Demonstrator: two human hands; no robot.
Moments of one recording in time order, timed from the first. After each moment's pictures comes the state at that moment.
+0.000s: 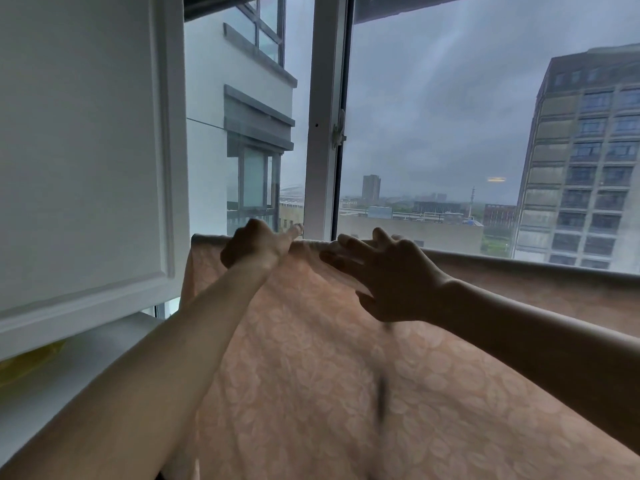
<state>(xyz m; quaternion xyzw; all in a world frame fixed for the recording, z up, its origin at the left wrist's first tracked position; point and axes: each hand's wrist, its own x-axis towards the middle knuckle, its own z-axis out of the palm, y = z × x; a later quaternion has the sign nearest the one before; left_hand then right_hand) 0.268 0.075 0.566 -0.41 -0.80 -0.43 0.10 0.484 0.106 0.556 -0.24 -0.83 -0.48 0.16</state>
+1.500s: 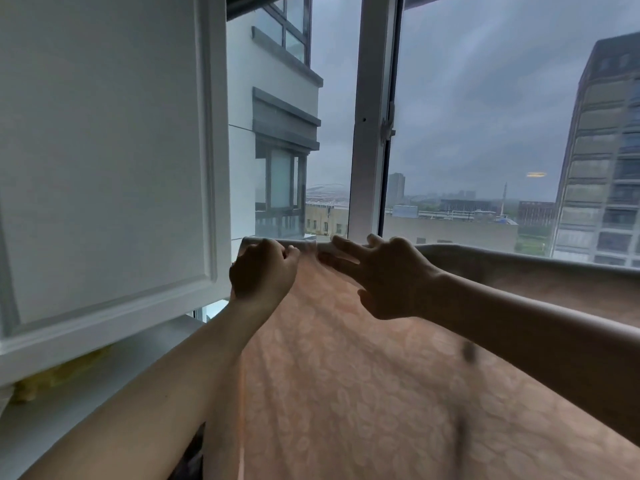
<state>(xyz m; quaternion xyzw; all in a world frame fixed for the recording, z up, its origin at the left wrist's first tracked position) 0.184 0.061 0.524 -0.44 -0.75 -0.44 0.22 0.377 0.107 0.557 -0.20 -0.87 -0.43 0.11</state>
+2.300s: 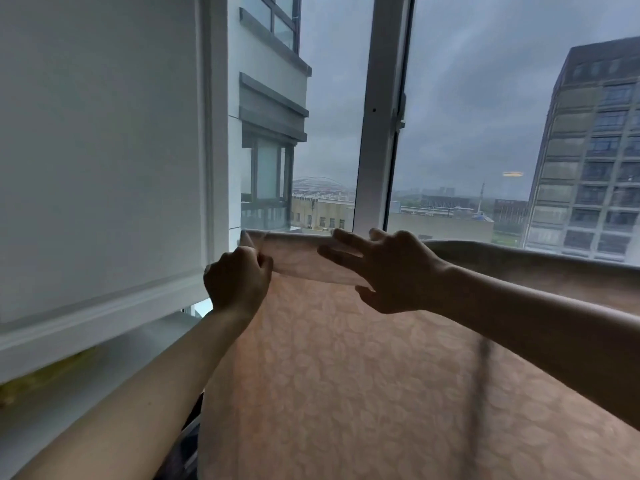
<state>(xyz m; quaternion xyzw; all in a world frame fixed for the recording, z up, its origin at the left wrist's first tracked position) 0.116 0.058 0.495 -0.44 -0.75 -0.43 0.26 0.342 0.112 0.556 -0.21 -0.86 -0.45 0.12</state>
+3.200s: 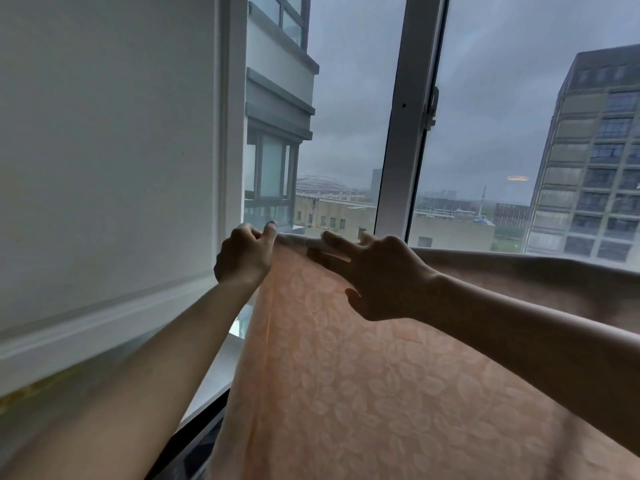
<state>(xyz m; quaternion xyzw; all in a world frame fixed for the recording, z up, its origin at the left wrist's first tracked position) 0.059 0.096 0.523 -0.38 -0.74 -0.55 0.08 0.269 0.126 0.548 -0.20 -0.86 -0.45 0.11</state>
